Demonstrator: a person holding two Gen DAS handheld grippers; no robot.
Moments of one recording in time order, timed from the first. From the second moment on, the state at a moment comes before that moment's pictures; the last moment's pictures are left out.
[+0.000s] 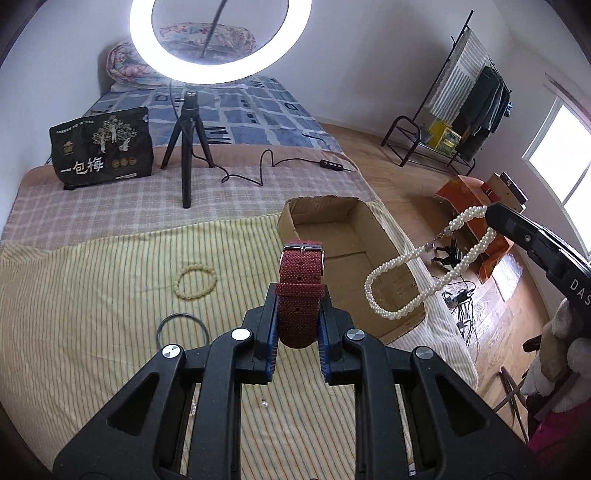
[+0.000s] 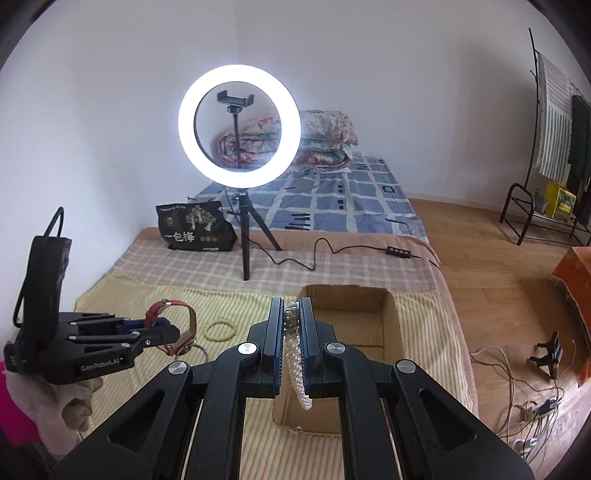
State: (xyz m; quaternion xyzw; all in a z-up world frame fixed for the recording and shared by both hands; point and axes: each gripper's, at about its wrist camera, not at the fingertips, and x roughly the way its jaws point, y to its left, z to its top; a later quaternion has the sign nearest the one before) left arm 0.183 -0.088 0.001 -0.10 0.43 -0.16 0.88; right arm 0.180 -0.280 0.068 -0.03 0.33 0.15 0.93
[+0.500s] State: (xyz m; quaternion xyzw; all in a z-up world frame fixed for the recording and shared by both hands) left arm 0.271 -0.154 -0.032 -0.08 0.46 -0.20 0.86; right arm 0.203 -0.332 0.013 -0.03 0.39 0.12 0.91
